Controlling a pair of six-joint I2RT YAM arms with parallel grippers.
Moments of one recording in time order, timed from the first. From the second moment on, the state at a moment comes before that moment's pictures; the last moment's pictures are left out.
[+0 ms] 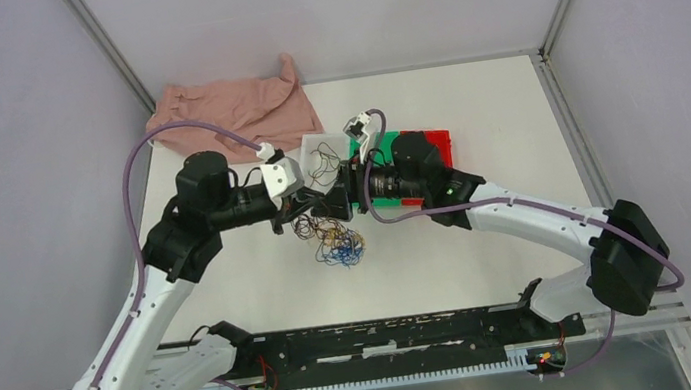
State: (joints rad) left arm -0.54 0.93 1.12 -0.54 0.73 0.41; right arm 0.85 1.37 1.01 0.19 -0.46 0.63
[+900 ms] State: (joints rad) left arm -0.57 0.99 1.11 -0.56 0.39 0.41; right arm 0.95 1.64 0.97 0.57 -0.08 0.73
